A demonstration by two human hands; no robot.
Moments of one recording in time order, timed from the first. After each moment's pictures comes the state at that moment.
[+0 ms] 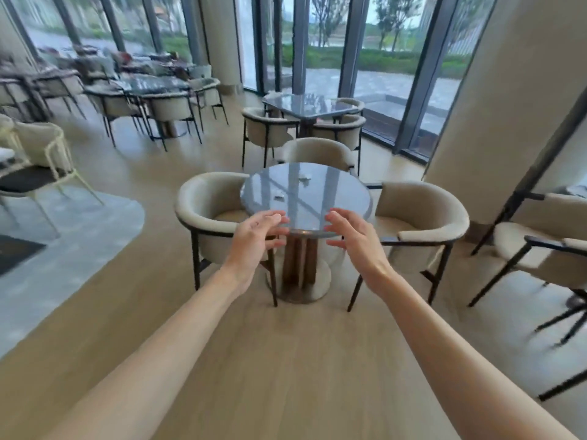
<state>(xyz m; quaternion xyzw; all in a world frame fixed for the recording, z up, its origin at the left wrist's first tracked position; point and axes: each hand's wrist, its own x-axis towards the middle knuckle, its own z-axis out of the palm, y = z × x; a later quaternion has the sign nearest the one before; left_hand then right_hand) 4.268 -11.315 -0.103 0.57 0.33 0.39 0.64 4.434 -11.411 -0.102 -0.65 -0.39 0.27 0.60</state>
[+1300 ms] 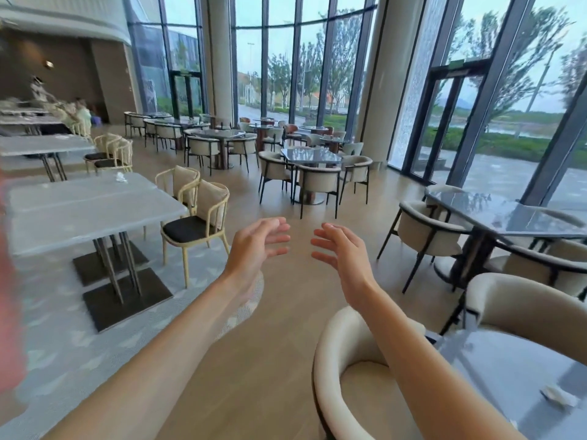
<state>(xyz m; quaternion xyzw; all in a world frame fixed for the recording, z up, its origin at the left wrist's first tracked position) 4.049 -10.605 -0.007 0.49 0.41 0.61 0.48 4.214 -10.588 -0.024 -0.45 -0.46 0.46 0.61</state>
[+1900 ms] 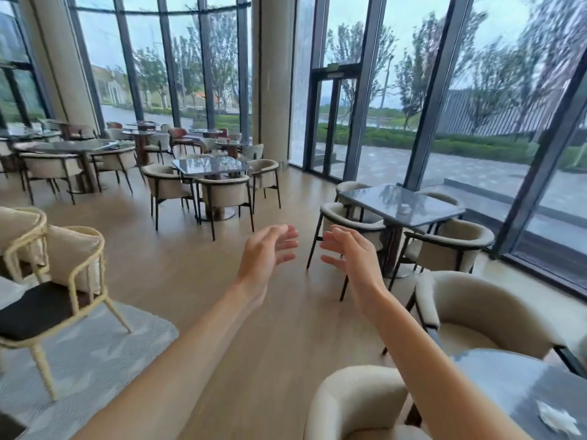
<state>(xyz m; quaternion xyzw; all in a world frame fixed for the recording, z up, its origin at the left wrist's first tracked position) 4.161 -10.213 0.006 0.55 0.29 0.49 0.61 4.304 -10.277 0.005 -0.55 -0.35 0.30 0.70</state>
